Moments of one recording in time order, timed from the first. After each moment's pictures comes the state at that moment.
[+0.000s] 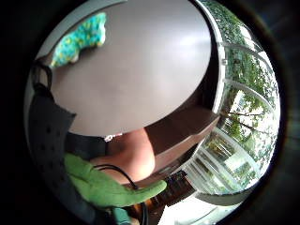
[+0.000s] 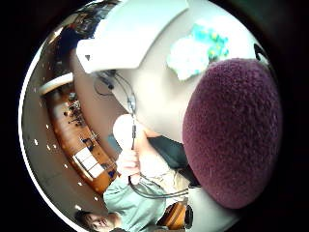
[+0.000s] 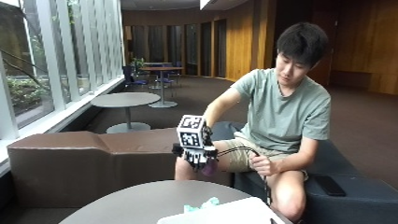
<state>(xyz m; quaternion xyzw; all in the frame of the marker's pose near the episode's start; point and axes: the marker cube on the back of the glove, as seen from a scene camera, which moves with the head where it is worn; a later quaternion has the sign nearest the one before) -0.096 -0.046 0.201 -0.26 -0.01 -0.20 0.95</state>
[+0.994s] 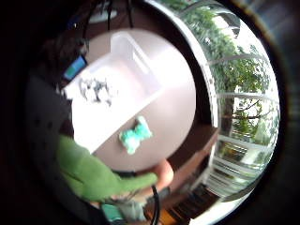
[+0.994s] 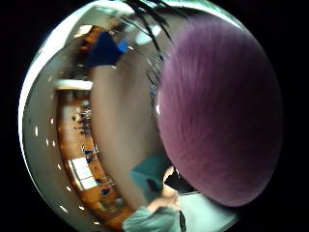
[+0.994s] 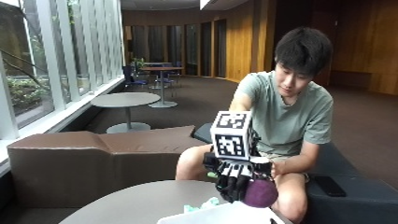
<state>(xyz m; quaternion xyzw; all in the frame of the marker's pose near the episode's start) -0.343 -0.194 0.108 -0.17 -0.05 -0.15 0.97</state>
